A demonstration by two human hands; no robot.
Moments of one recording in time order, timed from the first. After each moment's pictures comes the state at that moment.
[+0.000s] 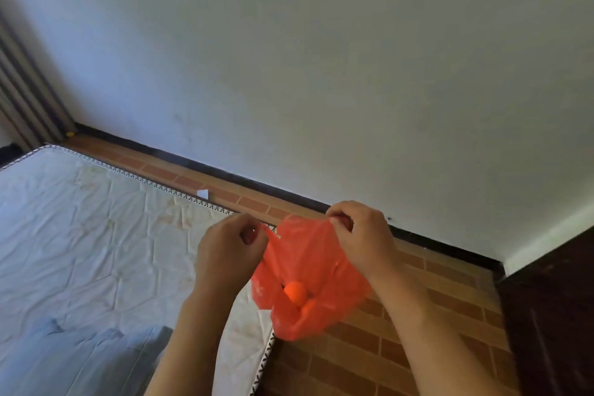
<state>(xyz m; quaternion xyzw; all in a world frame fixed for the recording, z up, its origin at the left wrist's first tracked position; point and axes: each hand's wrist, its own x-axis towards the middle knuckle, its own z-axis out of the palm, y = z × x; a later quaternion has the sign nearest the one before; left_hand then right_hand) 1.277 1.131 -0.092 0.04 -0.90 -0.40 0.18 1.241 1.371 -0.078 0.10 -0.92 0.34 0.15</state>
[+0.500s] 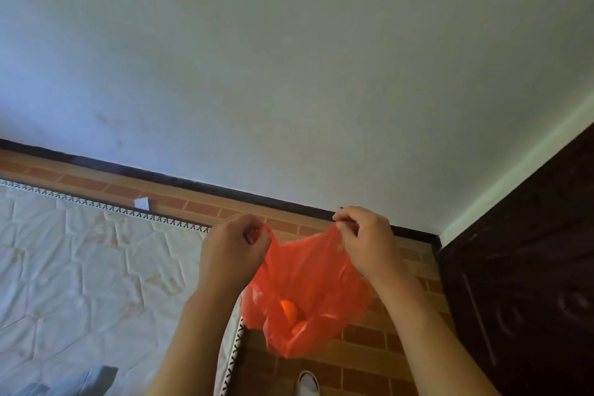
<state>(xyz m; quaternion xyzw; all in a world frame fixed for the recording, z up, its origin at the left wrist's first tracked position) 1.226 1.196 -0.106 -0.06 -0.88 -0.45 0.14 1.243 1.442 -0.083 -0.03 -0.94 0.30 0.15</state>
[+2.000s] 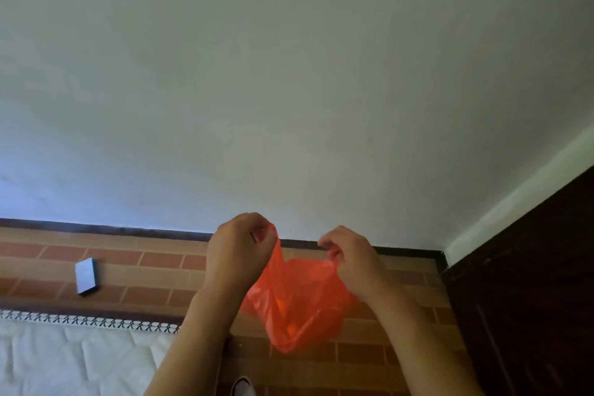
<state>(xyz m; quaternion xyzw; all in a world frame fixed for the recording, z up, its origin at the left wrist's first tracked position) 0.868 1.460 -0.120 -0.10 -0.90 -0.41 0.08 0.928 1.685 -0.143 -0.04 -0.95 0.31 0.00</state>
